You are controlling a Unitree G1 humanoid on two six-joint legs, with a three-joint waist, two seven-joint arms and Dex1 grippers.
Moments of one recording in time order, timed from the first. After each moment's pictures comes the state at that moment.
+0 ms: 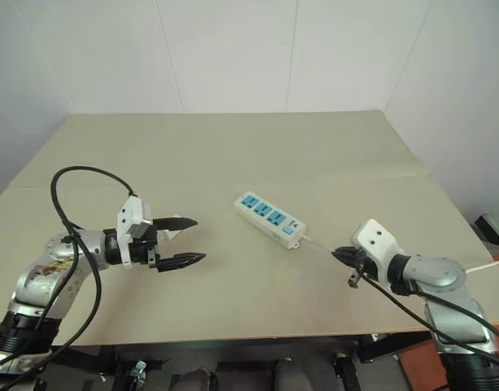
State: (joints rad) left arm -0.39 0.70 0.00 -0.11 -0.47 0.40 -1.11; right arm -0.15 -0.74 -0.15 -0.20 0.11 0.44 0.95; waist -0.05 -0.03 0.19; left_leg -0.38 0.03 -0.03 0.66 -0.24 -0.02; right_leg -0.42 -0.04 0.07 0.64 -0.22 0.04
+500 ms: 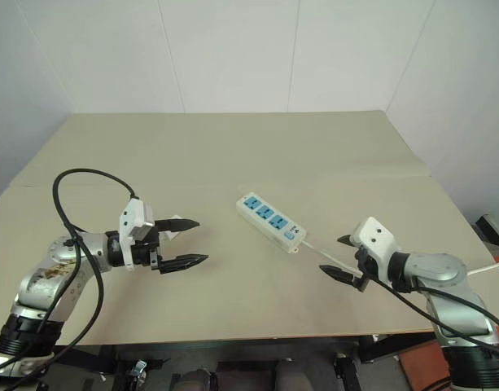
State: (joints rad) left arm -0.34 0.70 0.02 -0.14 -0.47 0.40 -1.08; right arm -0.20 -0.76 -0.13 -0.15 0.23 0.40 1.02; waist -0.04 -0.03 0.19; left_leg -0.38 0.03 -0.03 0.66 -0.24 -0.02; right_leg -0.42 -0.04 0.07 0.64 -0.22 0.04
